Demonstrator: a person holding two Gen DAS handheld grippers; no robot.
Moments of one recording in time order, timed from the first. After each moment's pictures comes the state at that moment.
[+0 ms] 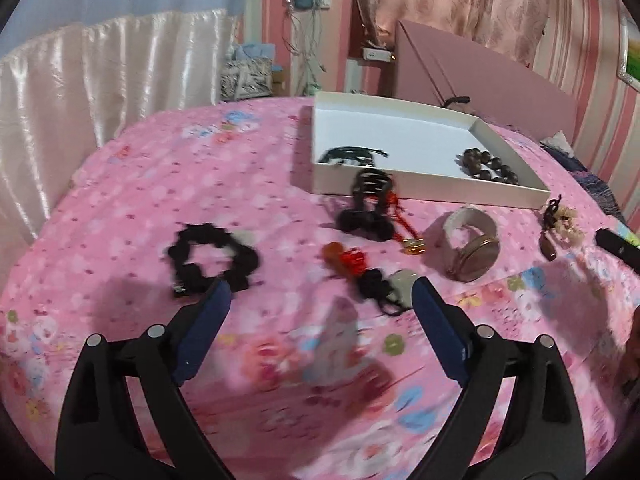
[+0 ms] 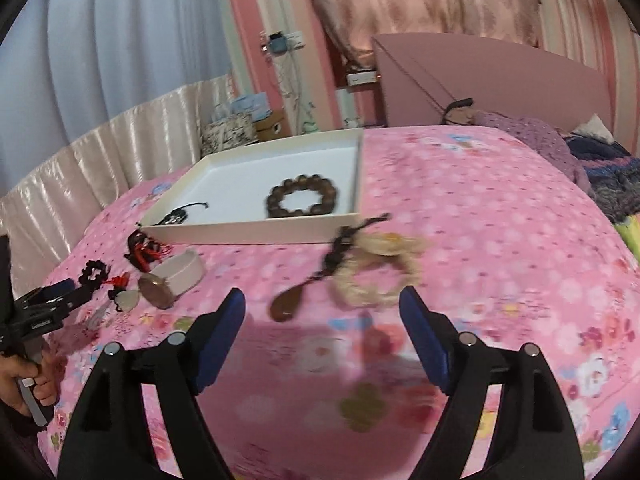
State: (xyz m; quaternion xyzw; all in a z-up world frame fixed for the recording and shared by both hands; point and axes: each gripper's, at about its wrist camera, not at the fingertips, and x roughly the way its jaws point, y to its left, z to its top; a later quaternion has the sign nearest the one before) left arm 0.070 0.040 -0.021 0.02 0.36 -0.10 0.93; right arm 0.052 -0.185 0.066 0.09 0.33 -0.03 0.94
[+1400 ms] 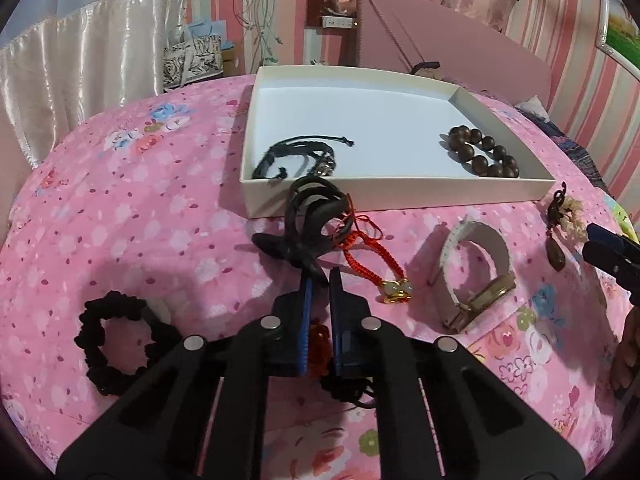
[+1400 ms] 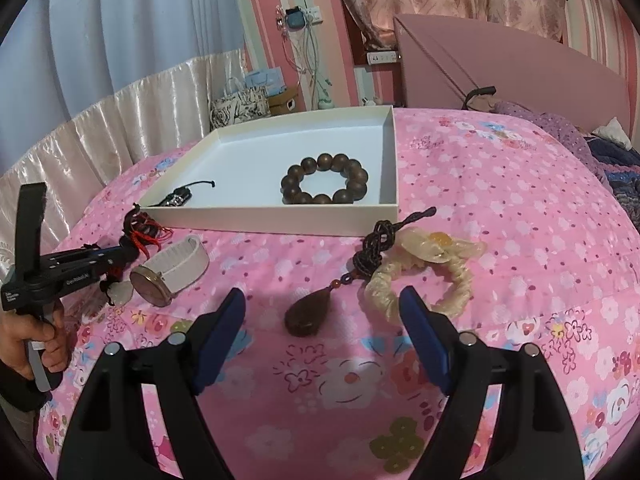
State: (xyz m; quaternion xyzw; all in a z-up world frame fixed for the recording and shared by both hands) left arm 0.138 -0.003 -0.040 0.05 0.41 -0.16 0.90; right arm 0.084 -0.183 0.050 0.08 0.37 -0.02 0.93
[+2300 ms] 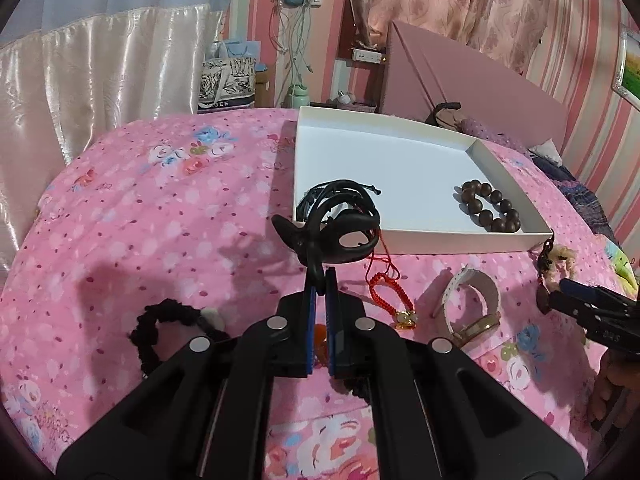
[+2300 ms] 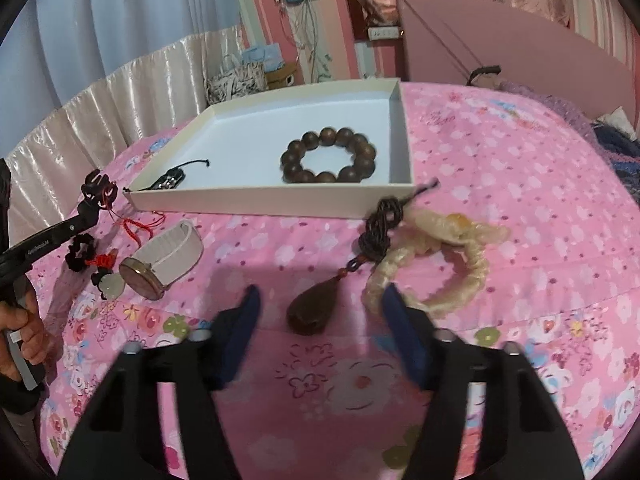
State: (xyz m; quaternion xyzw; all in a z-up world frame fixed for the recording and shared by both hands) left arm 0.127 0.025 -0.008 0.00 0.37 -0.13 0.92; right arm 0.099 -0.179 0.040 0.09 0.40 -0.01 0.91
